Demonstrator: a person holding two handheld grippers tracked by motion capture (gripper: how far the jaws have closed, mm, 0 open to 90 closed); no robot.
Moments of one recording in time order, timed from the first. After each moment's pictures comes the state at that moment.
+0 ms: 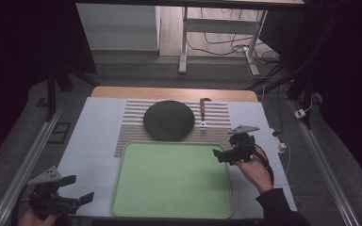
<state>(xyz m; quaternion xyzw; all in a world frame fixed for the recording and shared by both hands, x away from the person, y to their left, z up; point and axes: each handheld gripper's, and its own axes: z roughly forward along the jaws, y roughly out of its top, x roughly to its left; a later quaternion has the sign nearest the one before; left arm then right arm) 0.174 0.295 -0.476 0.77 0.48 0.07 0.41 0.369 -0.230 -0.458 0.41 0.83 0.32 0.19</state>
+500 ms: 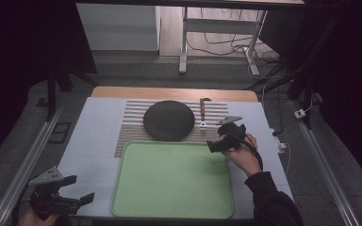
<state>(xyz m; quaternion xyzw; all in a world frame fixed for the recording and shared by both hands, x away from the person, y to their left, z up) 0.175 0.293 -0.476 0.78 0.47 0.07 0.41 0.411 -0.202 -0.468 0.38 0.85 0.27 0.23</state>
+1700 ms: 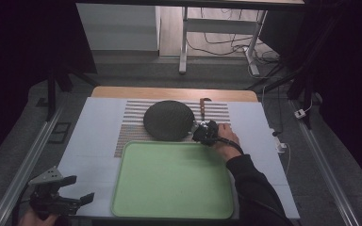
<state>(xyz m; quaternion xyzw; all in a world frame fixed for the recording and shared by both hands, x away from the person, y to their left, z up) 0.175 0.294 -0.477 0.78 0.47 0.07 0.41 0.447 -0.135 -0.519 0.10 0.91 0.07 0.40</state>
